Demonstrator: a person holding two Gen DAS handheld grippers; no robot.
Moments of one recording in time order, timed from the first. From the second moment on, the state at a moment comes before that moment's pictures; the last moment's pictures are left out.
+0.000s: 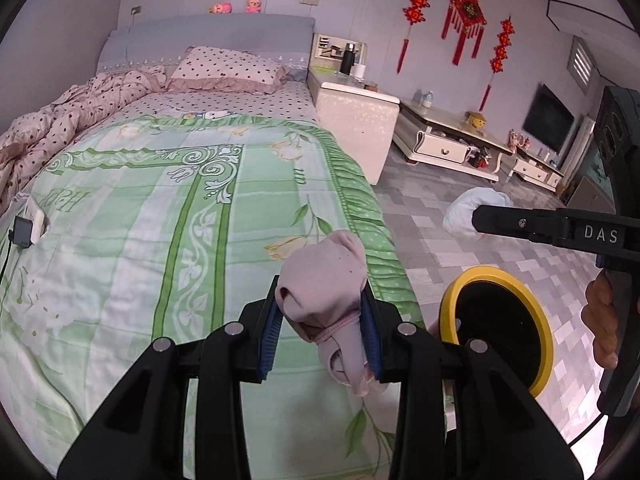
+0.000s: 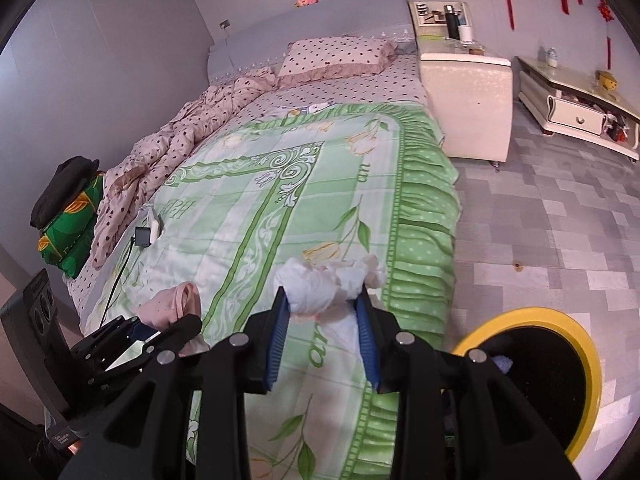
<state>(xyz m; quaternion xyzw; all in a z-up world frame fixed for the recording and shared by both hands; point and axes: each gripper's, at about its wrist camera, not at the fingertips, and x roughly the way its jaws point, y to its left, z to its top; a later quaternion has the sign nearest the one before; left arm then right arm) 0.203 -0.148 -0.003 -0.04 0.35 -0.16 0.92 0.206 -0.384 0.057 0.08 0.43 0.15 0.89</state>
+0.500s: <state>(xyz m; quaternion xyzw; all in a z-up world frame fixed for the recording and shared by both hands) 0.192 -0.288 -0.001 0.01 0.38 -0.25 0.89 0.165 -0.511 0.056 0.14 0.41 0.05 0.90</state>
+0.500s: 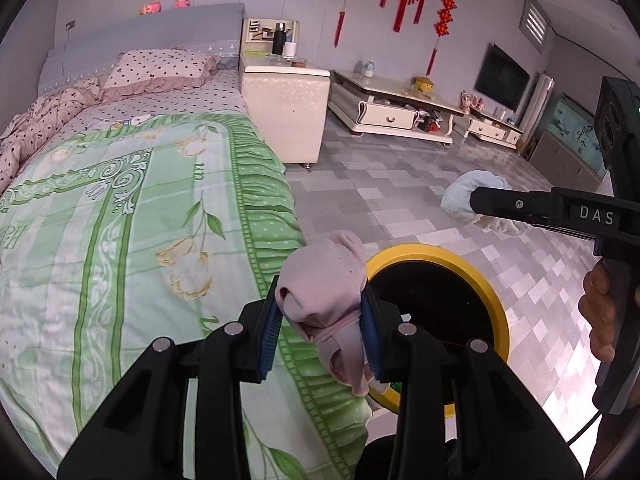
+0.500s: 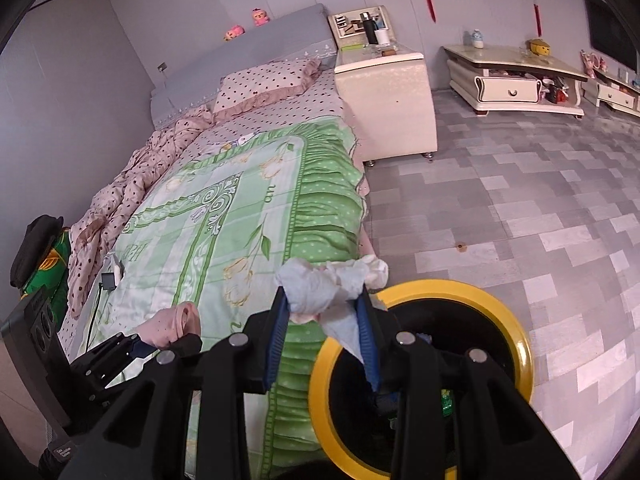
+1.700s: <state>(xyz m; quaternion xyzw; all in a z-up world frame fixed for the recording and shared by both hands) 0.209 -0.359 -0.066 0.01 0.43 -0.30 0.85 0.163 -0.602 -0.018 0.24 0.44 -0.02 0.86</state>
